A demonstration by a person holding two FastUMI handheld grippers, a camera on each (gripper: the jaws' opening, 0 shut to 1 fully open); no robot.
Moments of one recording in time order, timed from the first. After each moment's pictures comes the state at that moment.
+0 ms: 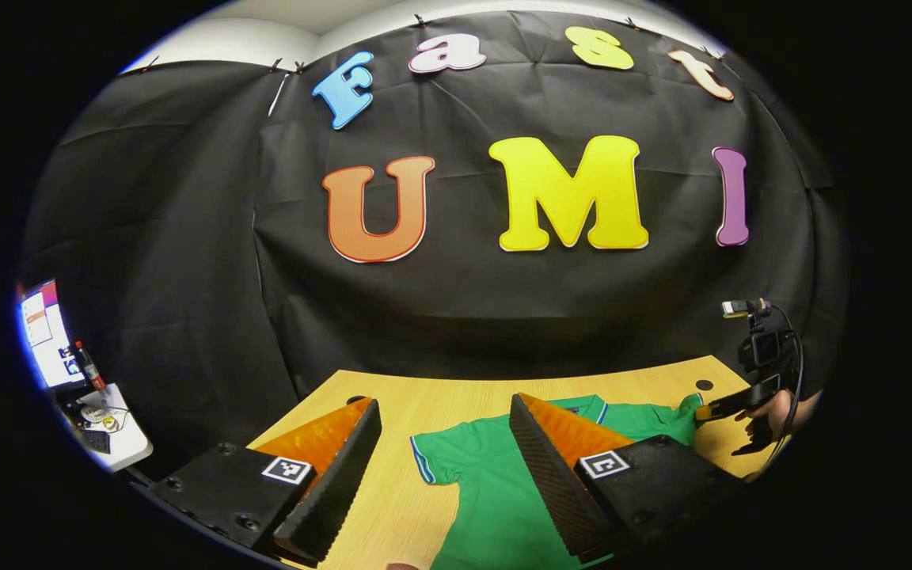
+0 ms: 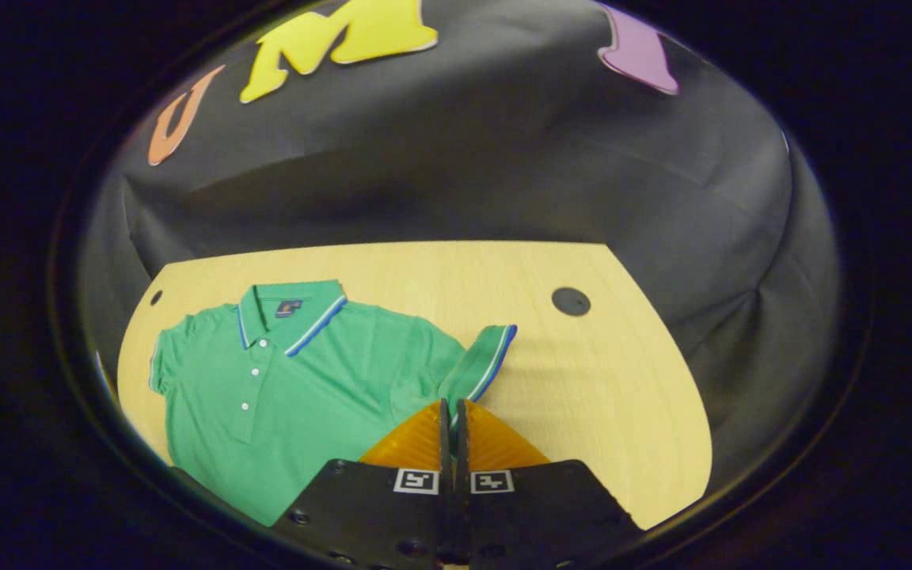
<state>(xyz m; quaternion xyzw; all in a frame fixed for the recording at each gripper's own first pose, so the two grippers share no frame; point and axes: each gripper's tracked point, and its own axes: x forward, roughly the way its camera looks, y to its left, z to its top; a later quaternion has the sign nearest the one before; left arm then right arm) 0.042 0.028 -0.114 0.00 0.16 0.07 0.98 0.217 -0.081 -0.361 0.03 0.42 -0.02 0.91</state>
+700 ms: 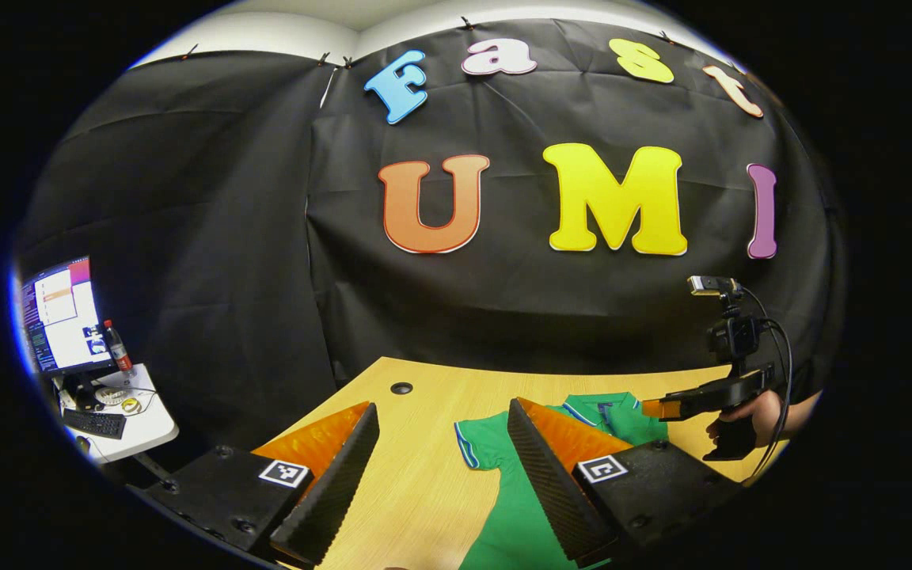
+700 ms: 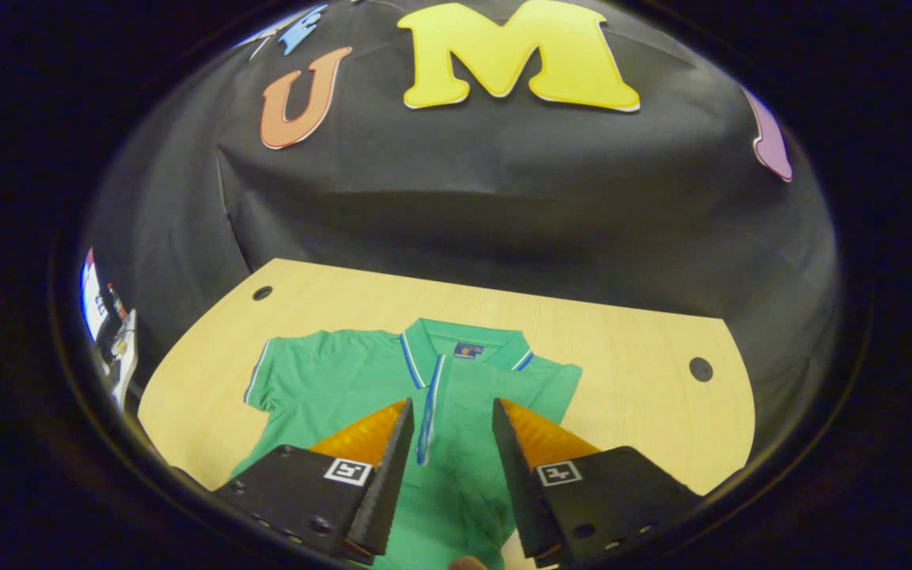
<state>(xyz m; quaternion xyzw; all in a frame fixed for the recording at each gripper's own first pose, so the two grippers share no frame) 0.001 0.078 -0.120 -0.01 0.17 0.12 0.98 0.223 0.090 -0.304 0.02 0.36 0.14 0.92</state>
